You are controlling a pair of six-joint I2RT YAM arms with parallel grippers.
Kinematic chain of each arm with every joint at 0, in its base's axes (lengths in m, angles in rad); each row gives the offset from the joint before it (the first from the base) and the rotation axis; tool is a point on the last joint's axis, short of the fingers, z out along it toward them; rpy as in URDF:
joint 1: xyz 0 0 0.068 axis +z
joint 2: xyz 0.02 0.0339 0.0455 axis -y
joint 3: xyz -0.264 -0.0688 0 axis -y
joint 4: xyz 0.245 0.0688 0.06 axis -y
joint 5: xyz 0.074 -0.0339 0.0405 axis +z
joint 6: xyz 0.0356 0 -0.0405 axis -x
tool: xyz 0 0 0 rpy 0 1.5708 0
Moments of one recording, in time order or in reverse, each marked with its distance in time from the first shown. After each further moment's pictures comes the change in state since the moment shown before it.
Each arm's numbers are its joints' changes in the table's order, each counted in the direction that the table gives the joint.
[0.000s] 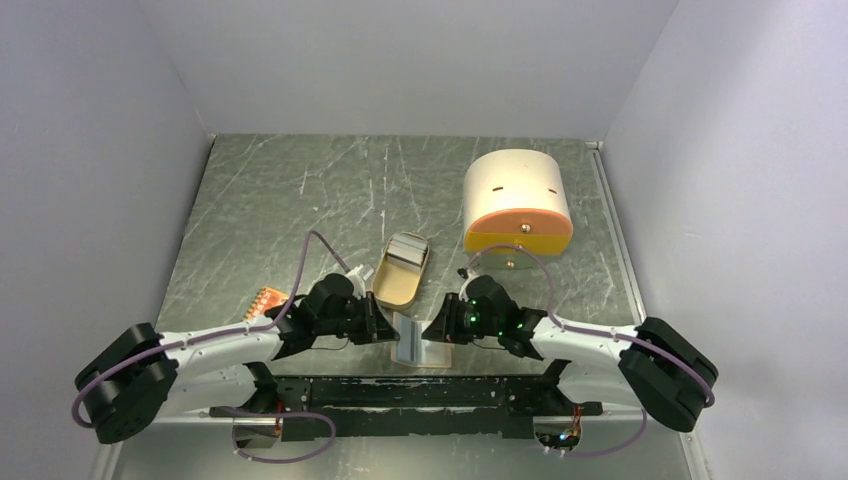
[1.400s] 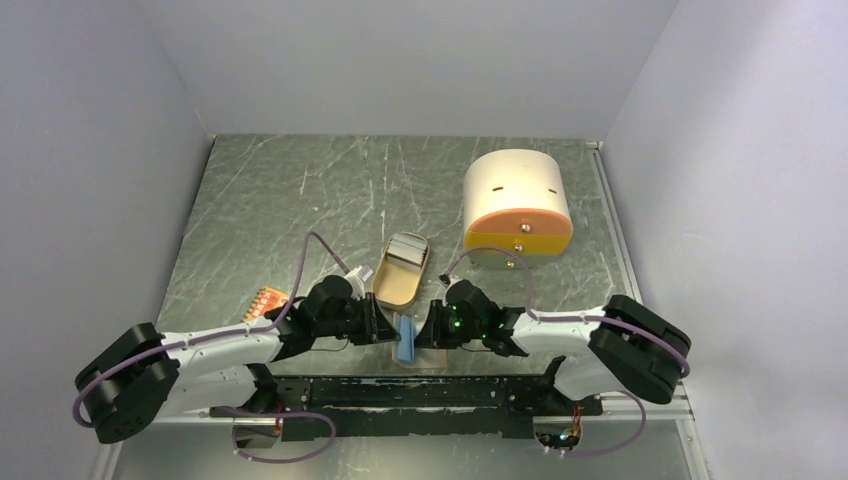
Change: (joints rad) left arm -0.001 0.009 -0.016 0.022 0.003 -0.002; right arm 0.103 -0.196 0.067 0.069 -0.053 0.019
